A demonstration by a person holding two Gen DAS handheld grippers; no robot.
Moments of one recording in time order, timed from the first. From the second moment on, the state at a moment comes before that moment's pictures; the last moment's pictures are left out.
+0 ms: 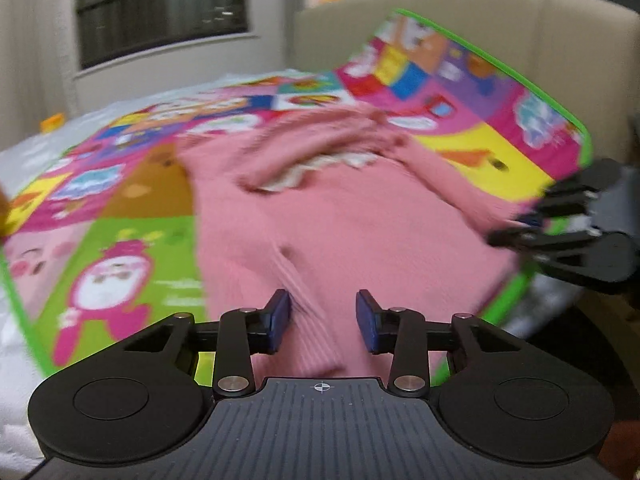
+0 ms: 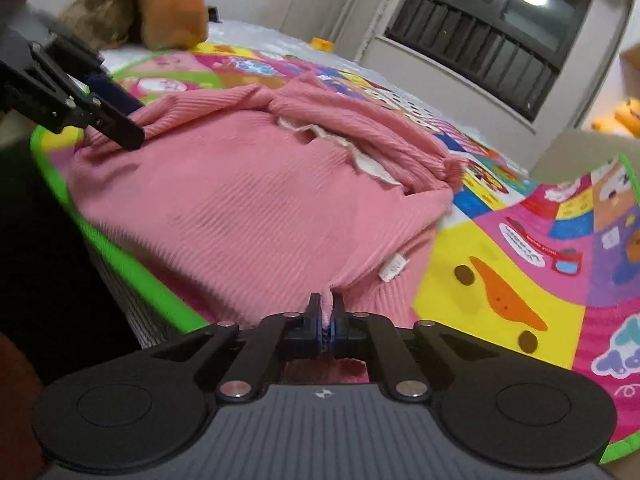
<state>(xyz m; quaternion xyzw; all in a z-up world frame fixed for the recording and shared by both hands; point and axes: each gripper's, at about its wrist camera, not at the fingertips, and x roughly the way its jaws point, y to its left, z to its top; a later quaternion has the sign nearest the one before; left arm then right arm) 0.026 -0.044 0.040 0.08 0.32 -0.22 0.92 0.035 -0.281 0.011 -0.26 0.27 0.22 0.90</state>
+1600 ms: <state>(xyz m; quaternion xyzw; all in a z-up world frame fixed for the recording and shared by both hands) 0.040 -0.070 0.013 0.03 0.33 -0.27 0.91 0.031 -0.333 0.039 -0.07 0.27 0.15 0.95</state>
